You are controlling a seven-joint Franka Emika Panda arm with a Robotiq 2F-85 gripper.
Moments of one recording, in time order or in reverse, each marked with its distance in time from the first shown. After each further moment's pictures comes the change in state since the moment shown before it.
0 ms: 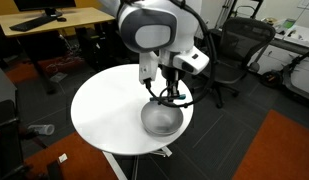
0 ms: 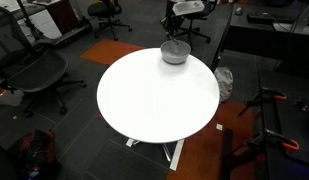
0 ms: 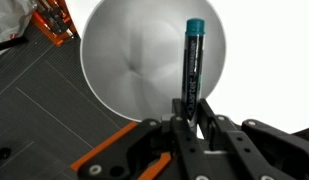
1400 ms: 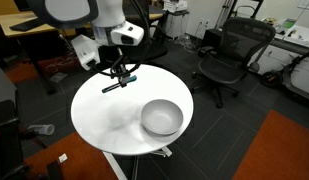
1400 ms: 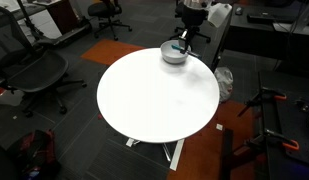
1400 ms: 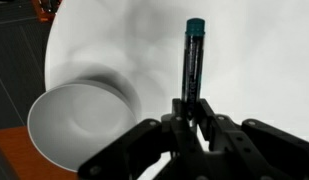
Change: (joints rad) arm 0.115 -0.417 0.092 -0.585 -0.120 0.158 -0.269
